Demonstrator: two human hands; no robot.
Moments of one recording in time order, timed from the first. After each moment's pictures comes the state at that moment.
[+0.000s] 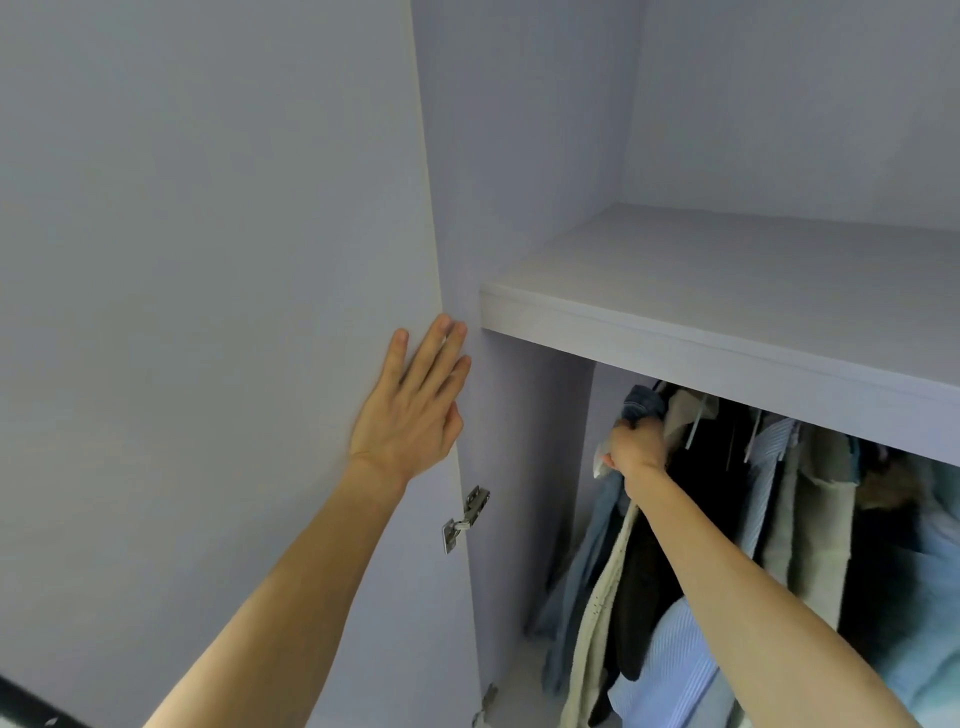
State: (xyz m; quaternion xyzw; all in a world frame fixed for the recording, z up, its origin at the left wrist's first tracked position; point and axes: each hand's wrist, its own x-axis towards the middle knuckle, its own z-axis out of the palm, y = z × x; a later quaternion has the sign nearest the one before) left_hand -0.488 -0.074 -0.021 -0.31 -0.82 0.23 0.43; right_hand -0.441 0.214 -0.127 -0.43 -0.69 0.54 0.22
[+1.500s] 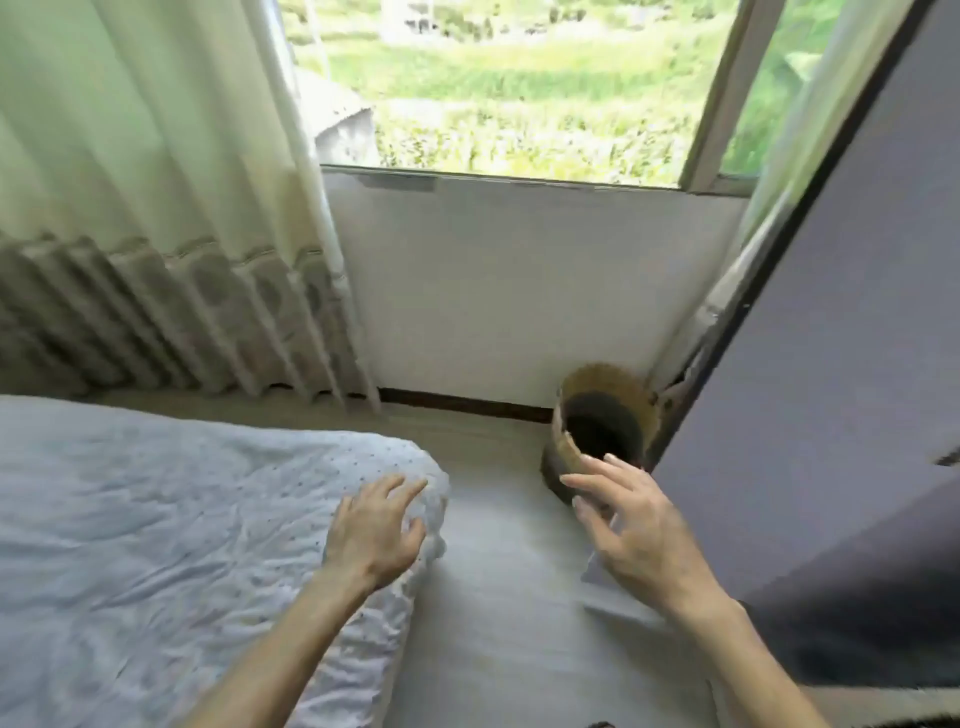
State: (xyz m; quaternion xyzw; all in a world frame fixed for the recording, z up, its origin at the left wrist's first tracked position) left_hand 0.076 -0.499 -0.217 0.30 -0.94 -0.15 -0.02; right_hand -0.085 -0.245 -0.148 0.39 -0.87 0.30 -0.07
